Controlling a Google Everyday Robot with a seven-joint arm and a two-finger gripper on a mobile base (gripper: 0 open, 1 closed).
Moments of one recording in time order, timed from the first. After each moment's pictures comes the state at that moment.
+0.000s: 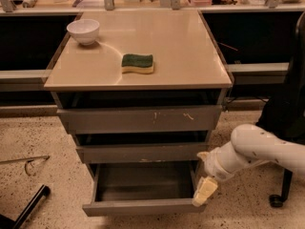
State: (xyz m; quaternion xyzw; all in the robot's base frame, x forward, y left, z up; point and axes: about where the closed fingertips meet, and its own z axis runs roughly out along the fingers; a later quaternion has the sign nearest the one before) arm 0.457 -0.163 0.539 -0.57 0.78 0.18 0.17
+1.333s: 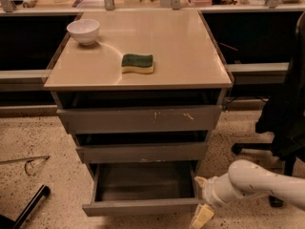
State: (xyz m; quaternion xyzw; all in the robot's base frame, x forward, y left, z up) arm 0.414 -0.157 0.433 -0.57 0.78 0.21 0.19
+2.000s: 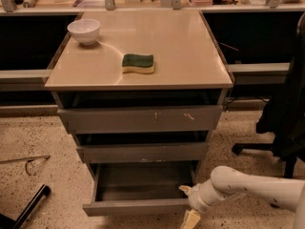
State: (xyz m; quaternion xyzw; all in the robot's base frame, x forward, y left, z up) arm 0.411 -0.122 0.342 -0.60 0.73 0.26 0.17
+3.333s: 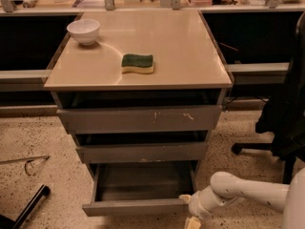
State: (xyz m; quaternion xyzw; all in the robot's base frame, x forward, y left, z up) arm 0.395 -0.122 0.302 -0.59 0.73 0.30 0.14
